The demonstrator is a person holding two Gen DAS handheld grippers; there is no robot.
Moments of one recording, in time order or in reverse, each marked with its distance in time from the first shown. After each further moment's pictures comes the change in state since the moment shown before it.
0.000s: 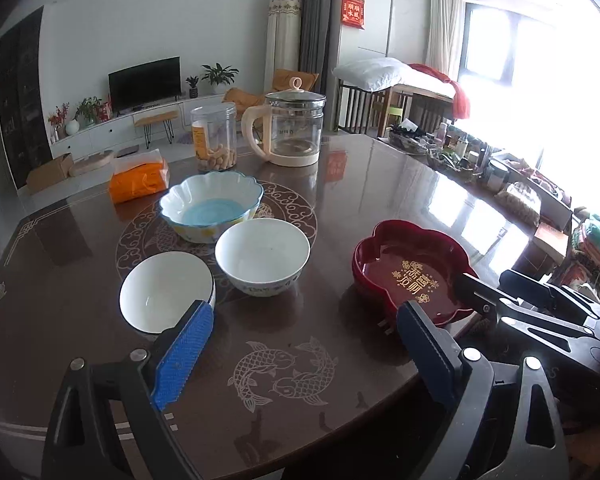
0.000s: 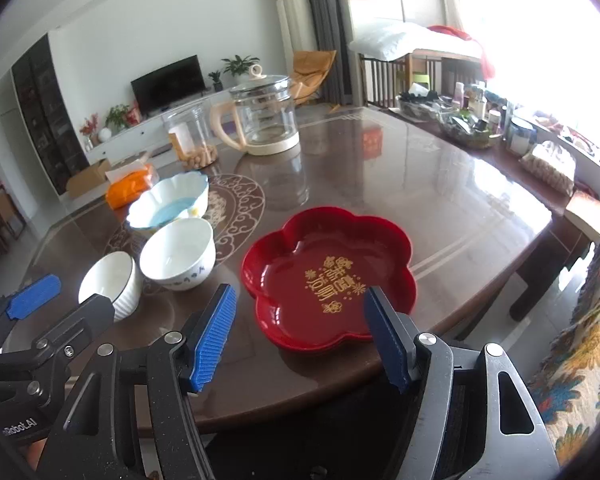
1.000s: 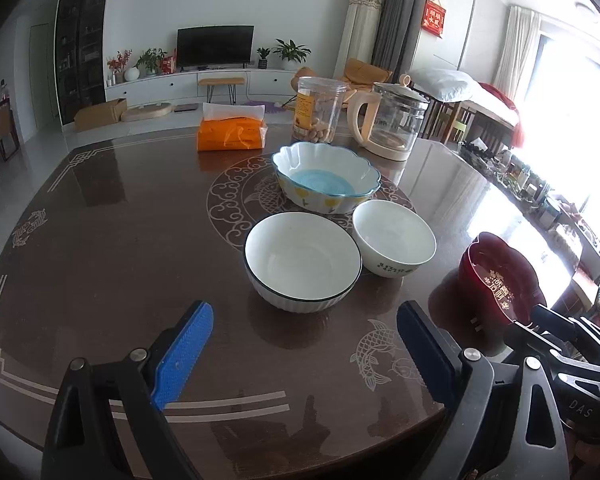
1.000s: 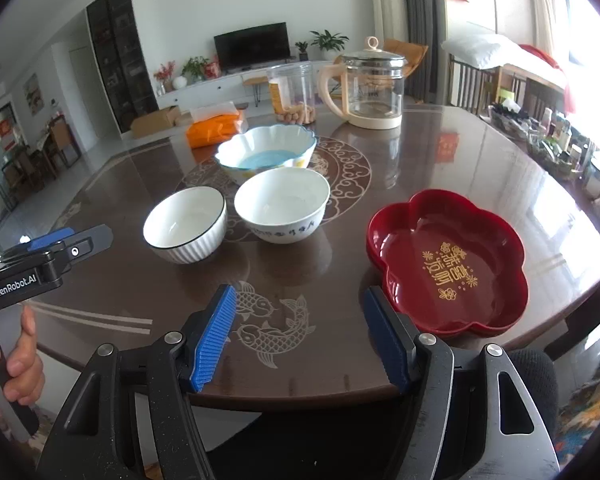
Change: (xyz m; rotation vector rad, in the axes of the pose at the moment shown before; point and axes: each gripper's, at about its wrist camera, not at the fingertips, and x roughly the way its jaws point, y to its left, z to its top) left arm -0.005 0.122 -0.032 -0.208 0.048 0.105; right arm 0.022 0.075 -0.025 -0.213 0.088 0.191
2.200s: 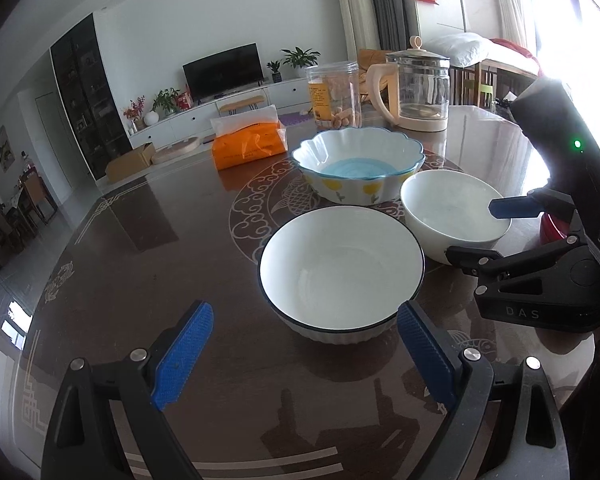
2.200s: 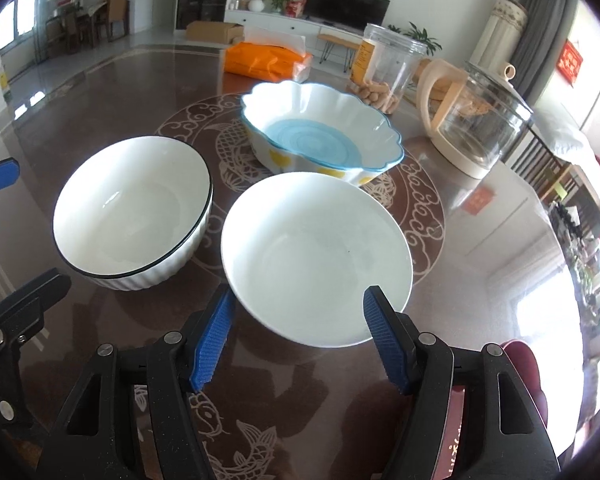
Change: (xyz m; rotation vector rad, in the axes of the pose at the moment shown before) left arm 0.069 -0.017 0.001 0.194 -0.038 0.241; right arm 0.151 0.041 0.058 -0.458 0.151 -0.032
